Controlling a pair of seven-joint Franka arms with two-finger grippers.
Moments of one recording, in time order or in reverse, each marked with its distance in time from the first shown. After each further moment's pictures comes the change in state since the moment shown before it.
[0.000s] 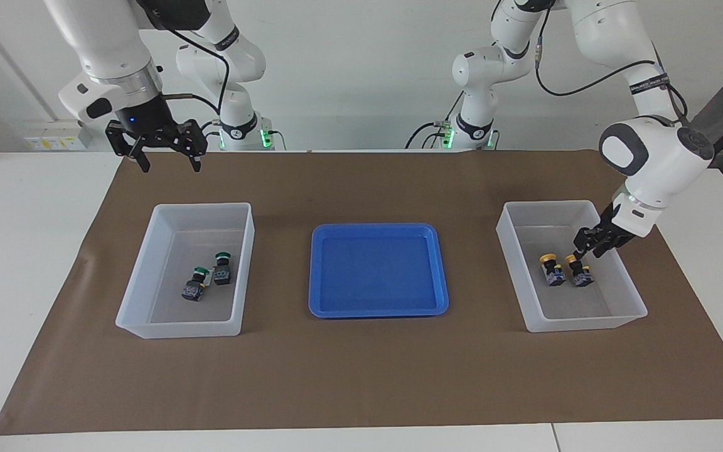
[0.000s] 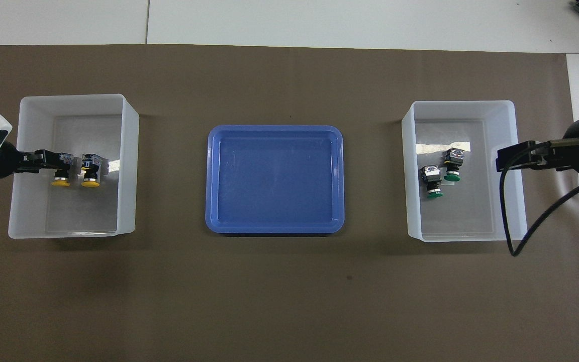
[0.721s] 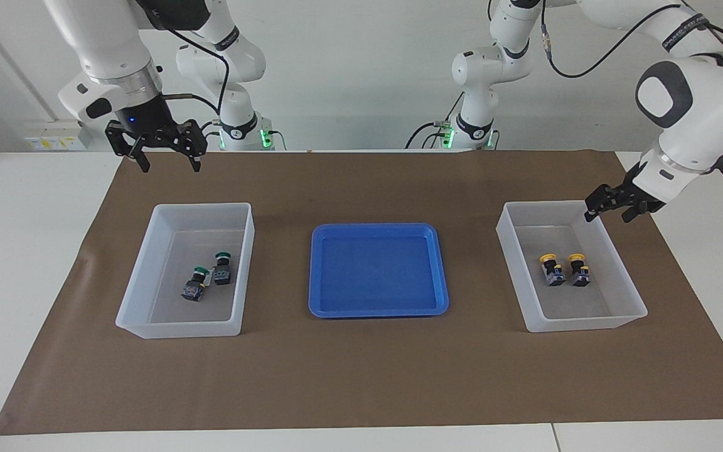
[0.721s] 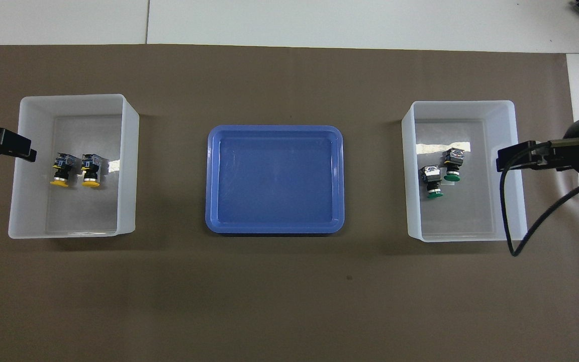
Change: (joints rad) left arm -0.088 -0.042 -0.009 0.390 0.113 -0.580 -0.029; right arm -0.001 0.000 0.000 0.000 -0.001 0.000 0.000
